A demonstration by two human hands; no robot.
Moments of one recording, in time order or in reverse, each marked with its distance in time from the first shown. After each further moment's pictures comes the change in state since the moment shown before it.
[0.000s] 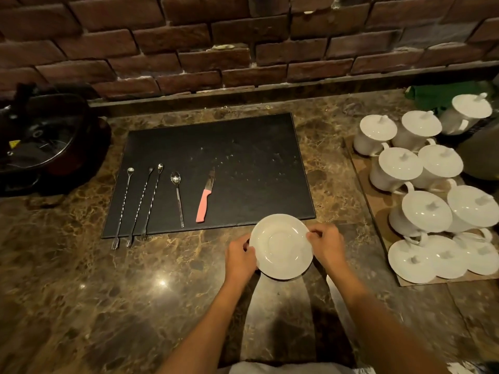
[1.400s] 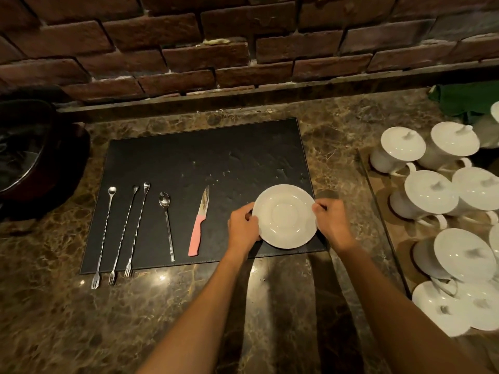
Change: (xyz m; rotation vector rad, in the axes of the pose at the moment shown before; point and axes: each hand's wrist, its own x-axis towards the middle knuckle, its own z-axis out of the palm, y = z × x) left_hand 0.137 0.067 0.015 -0.095 -0.043 0.009; right_hand 0.140 -0.044 0.011 0.043 0.013 0.011
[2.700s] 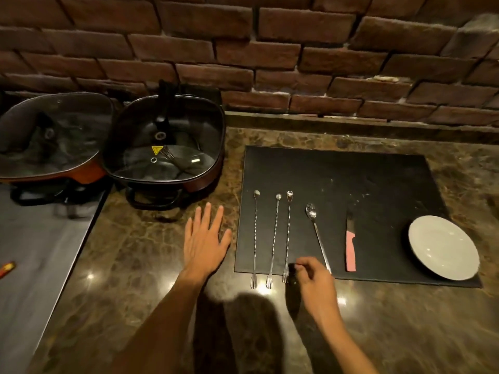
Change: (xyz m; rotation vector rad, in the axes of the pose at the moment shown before) left_hand 0.069 -0.159 -0.455 0.988 0.259 0.370; right_hand -0.252 -0.192 0.321 -0.018 -0.082 -0.047
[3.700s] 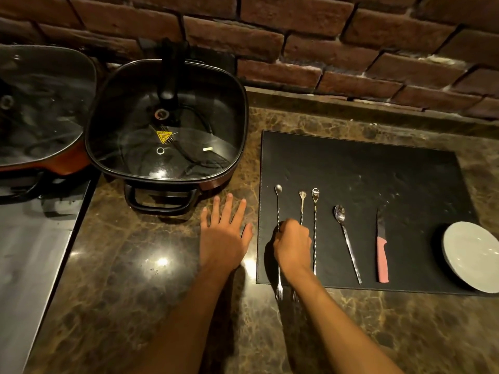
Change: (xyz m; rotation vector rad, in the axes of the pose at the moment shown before) left_hand 0.034 -0.017 0.035 0.072 0.065 0.126; right_hand 0.075 -0.078 0.112 -0.559 0.040 0.009
